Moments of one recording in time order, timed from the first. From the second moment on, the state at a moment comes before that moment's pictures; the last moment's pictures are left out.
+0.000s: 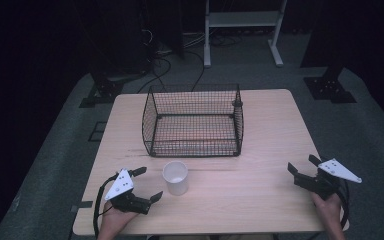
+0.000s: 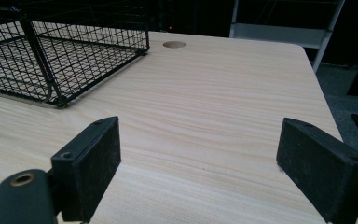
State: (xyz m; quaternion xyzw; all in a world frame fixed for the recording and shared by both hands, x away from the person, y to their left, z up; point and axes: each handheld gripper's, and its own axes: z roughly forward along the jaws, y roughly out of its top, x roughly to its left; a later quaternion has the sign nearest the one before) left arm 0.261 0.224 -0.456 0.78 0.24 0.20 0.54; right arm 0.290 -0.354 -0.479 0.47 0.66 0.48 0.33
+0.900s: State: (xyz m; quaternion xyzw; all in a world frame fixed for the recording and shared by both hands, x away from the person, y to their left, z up) left arm 0.267 0.197 -0.458 0.81 0.21 0.18 0.52; right arm 0.290 -0.354 -0.479 0.47 0.66 0.48 0.33
